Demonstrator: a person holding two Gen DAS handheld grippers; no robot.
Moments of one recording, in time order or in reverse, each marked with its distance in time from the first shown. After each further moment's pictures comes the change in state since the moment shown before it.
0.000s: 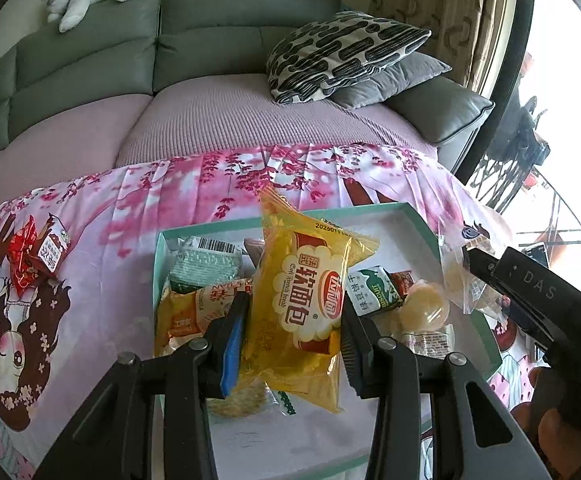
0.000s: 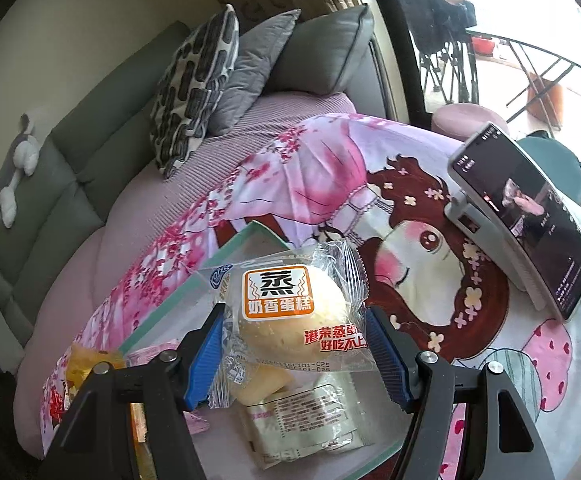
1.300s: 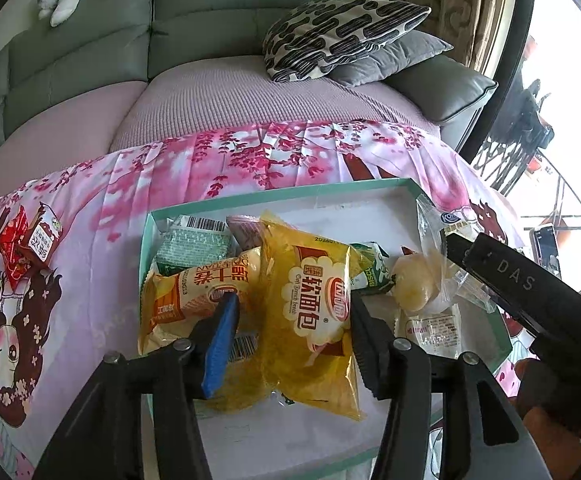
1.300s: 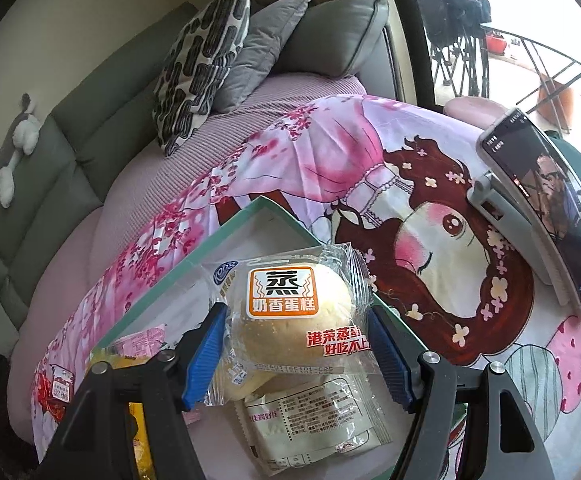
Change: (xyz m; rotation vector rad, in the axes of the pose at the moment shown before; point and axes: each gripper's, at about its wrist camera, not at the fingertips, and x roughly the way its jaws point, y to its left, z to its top) left arm 0.015 -0.007 -0.004 0.020 0.067 0.012; right arm 0.021 0.010 -0.009 -0.037 0.053 -0.004
